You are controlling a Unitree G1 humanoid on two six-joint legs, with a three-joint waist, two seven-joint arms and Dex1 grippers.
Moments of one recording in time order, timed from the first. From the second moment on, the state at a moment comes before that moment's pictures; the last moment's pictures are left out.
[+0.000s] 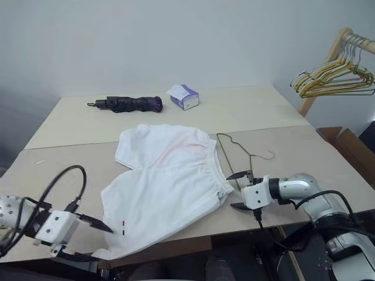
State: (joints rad) left arm 0.19 1.17 0.13 -0.16 -0.47 -0.17 -1.56; right arm -0.34 -0.93 0.35 0.38 0.03 -0.69 1.05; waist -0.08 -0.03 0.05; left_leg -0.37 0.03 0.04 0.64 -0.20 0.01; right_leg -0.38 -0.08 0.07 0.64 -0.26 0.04
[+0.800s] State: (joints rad) left arm -0.26 0.87 0.10 -0.36 -0.75 0.49 -1.10; right arm -0.37 -0.77 0.18 0.02 0.16 0.84 0.63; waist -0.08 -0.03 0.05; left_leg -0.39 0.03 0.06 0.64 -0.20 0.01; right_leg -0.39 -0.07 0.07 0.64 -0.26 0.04
